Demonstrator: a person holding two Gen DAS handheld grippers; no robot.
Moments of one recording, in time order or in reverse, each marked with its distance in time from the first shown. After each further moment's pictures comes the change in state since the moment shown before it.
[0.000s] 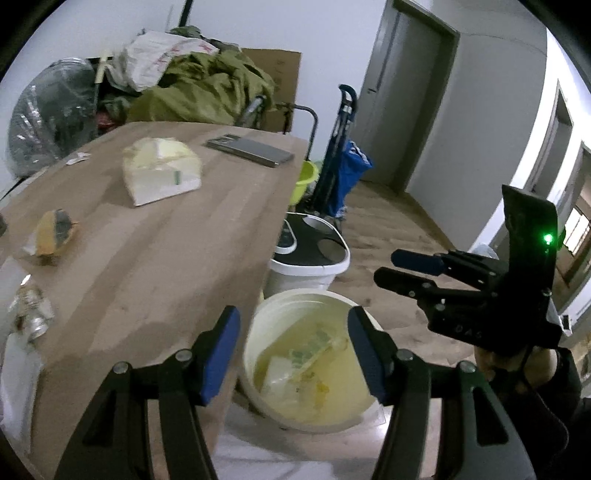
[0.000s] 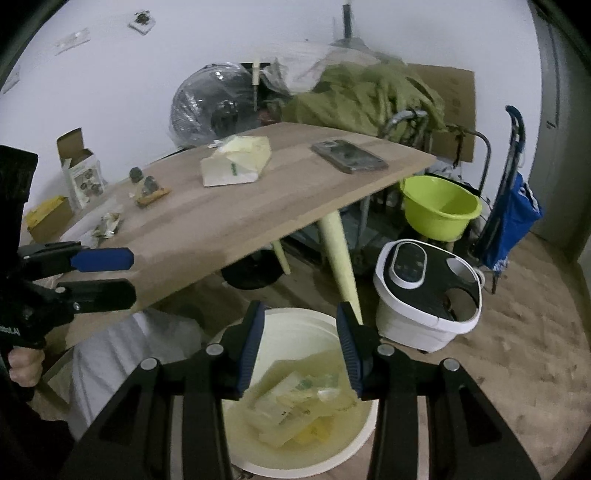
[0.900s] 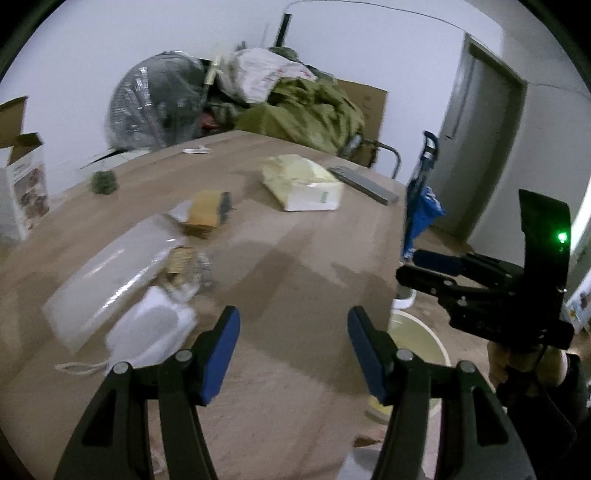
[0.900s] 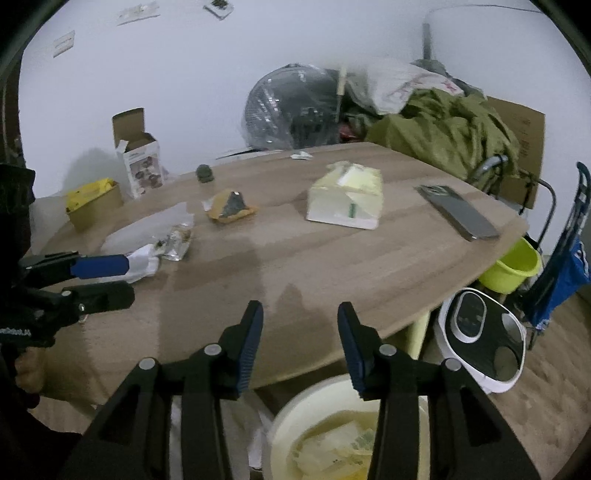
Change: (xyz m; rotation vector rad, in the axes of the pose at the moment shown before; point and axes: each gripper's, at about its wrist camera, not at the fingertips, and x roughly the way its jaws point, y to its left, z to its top) left arm -0.079 0.091 -0.031 -0.207 -0.119 0.245; right arm 0.042 0.103 0.061 -0.181 -0.029 0.190
